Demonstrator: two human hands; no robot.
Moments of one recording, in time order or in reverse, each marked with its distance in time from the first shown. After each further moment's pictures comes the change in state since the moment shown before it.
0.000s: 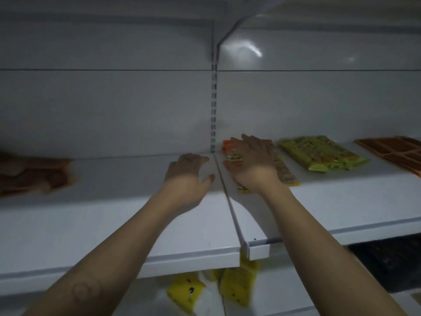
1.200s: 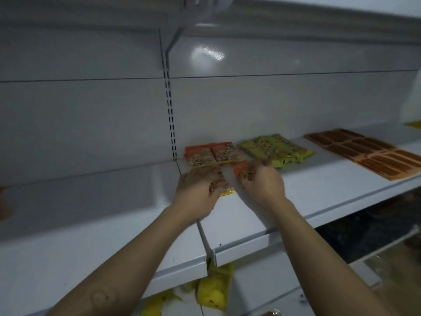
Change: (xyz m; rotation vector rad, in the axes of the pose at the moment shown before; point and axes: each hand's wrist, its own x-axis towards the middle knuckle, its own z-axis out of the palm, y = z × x) left_hand 0.020 0.075 0.045 -0.106 -0.054 0.234; right_hand -0.048 0.087 -0.019 0.071 -0.090 0.490
